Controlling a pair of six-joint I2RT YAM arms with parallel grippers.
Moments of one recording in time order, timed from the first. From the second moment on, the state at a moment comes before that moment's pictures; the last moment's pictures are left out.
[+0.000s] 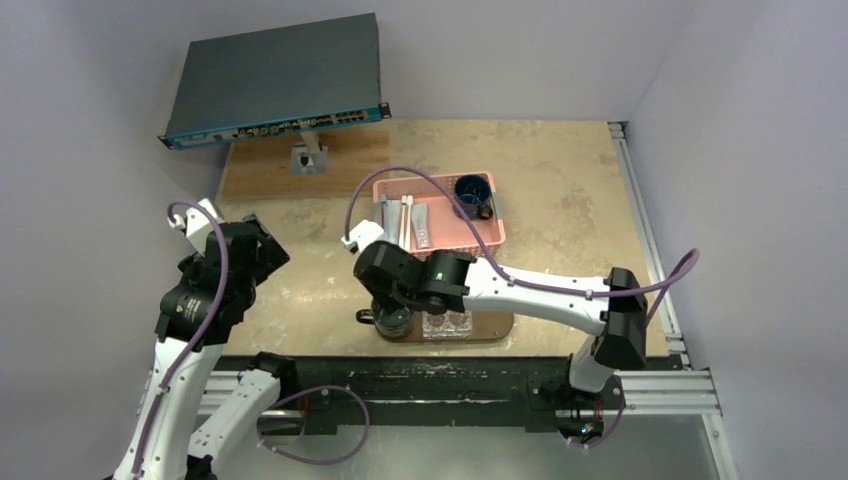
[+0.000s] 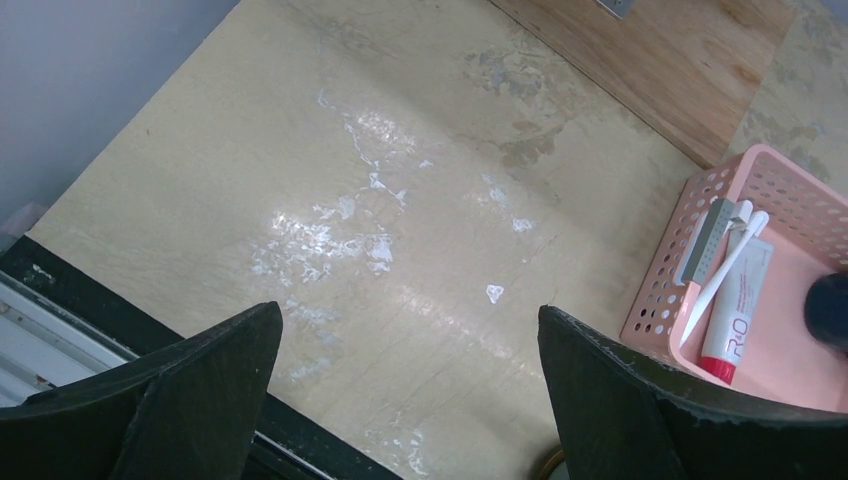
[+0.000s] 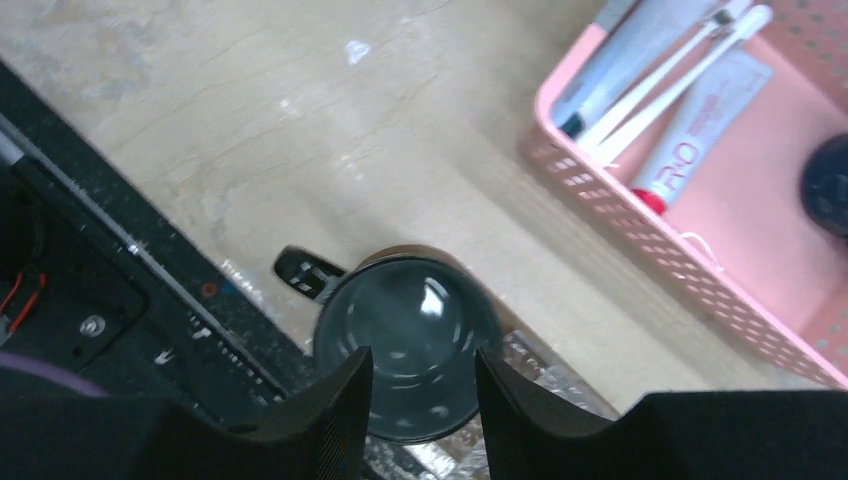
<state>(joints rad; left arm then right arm) -0.24 0.70 1.06 -1.12 -0.58 -0.72 1.31 1.69 1.53 -0.75 0.40 0.35</state>
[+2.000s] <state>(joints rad) -0.24 0.78 1.05 -1.03 -0.33 -0.60 0.54 2.14 1.88 -0.67 0.26 0.28</state>
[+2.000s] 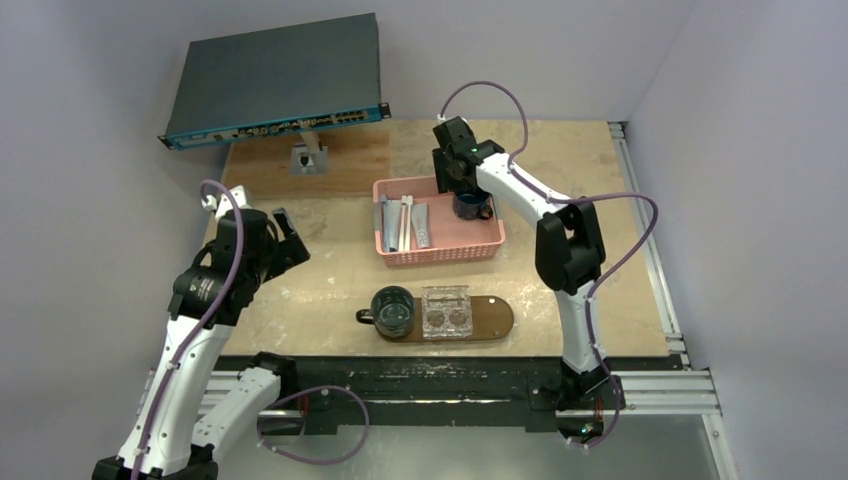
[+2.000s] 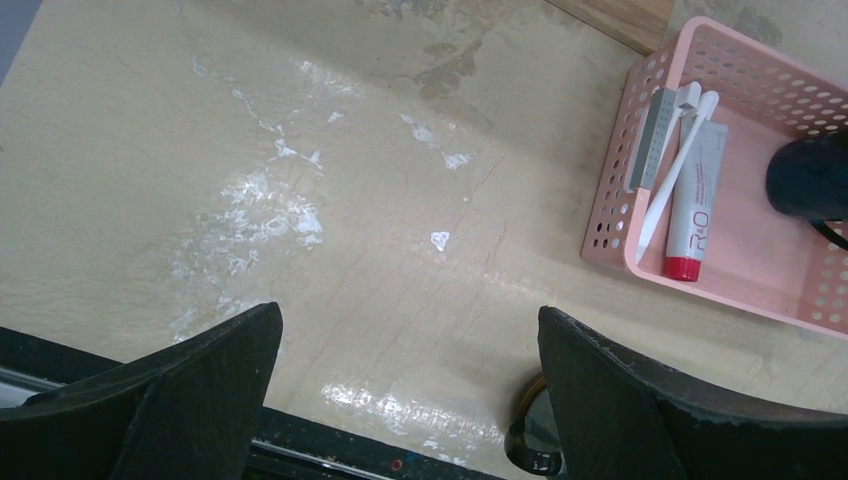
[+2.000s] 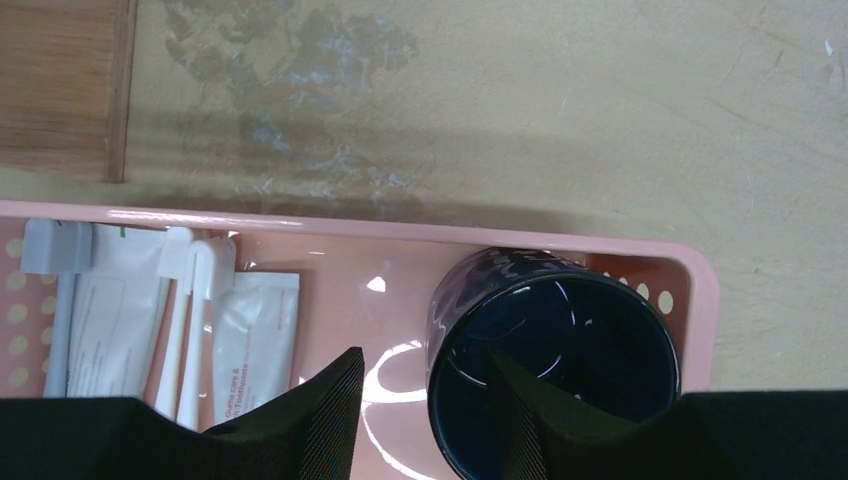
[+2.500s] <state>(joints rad) -0.24 0.78 1.05 -1.03 -0.32 -0.60 0.53 2.23 1.92 -0.68 0.25 0.30</state>
